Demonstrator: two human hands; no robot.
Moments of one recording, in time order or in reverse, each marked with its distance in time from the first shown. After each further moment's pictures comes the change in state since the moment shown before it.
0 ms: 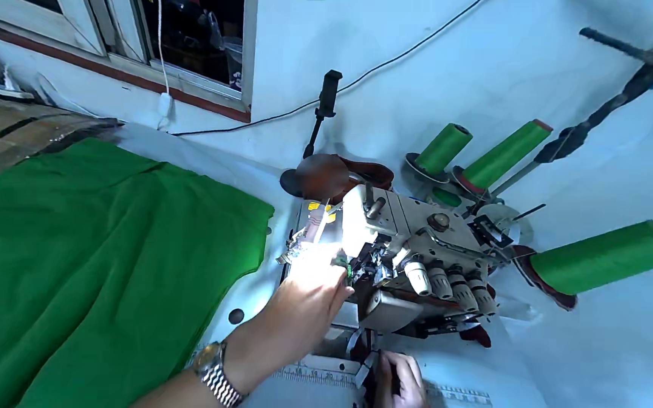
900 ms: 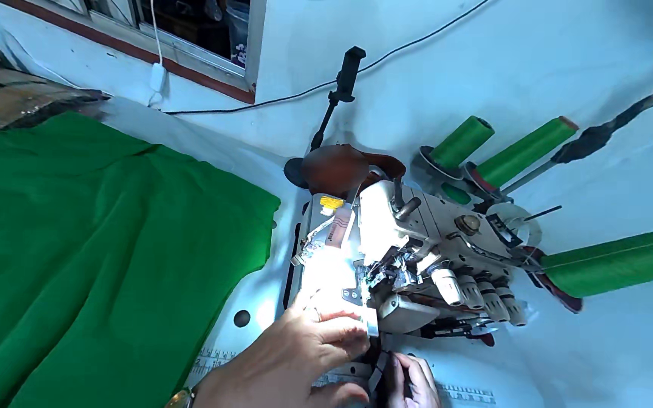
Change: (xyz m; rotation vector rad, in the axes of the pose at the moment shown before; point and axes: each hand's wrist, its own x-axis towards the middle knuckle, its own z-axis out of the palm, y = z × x) left_hand -0.048 -0.023 -0.004 -0.321 -0.022 0.391; right_hand 0.001 0.001 0.001 -0.035 -0.002 0.001
